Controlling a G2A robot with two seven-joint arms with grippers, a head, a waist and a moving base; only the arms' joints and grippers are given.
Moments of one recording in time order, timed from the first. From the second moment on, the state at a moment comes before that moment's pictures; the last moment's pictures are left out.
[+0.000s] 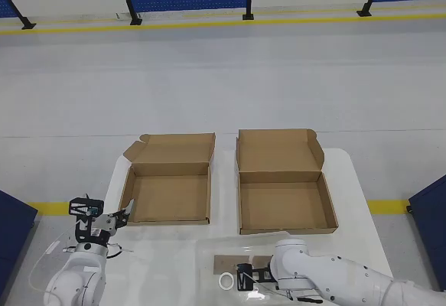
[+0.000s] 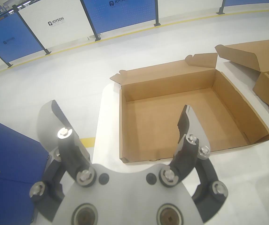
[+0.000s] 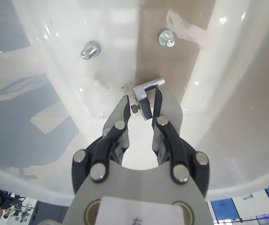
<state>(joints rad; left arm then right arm) 1.73 -1.15 -1.60 -1.80 1.33 0.00 0.00 -0.87 -0.89 0.28 -1.82 -1.02 -0.39 1.34</state>
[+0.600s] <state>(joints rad) 1.73 -1.15 -1.60 -1.80 1.33 0.00 0.00 -0.89 -0.90 0.33 -1.83 -1.00 -0.41 1.32</state>
